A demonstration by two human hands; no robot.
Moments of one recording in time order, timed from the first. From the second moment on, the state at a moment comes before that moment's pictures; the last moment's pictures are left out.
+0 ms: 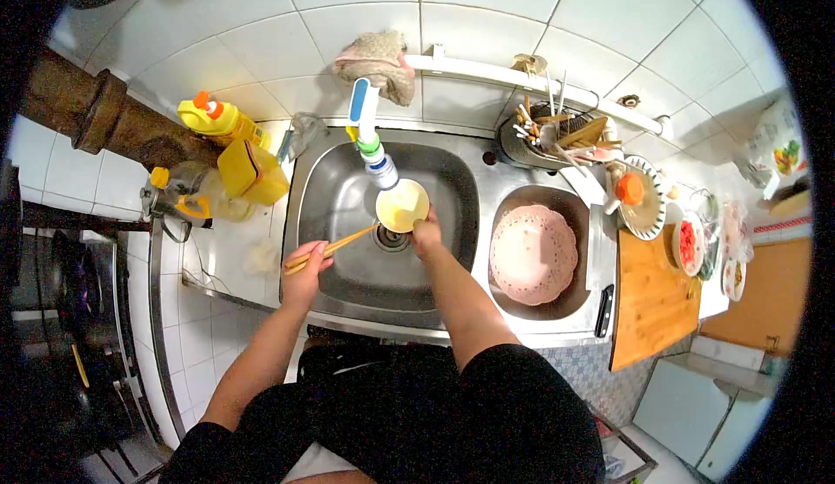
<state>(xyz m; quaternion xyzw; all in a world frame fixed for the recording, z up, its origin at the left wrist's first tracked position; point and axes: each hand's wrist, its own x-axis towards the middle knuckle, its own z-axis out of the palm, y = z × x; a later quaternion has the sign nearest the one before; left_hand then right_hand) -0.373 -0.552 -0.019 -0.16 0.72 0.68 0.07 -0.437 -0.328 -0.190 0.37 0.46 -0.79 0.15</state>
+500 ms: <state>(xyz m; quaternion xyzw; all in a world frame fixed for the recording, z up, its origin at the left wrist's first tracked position) -0.393 -0.508 -0.081 -0.26 0.66 0.70 0.07 -0.429 -0.327 -0.227 0.35 0.65 -0.67 0.05</state>
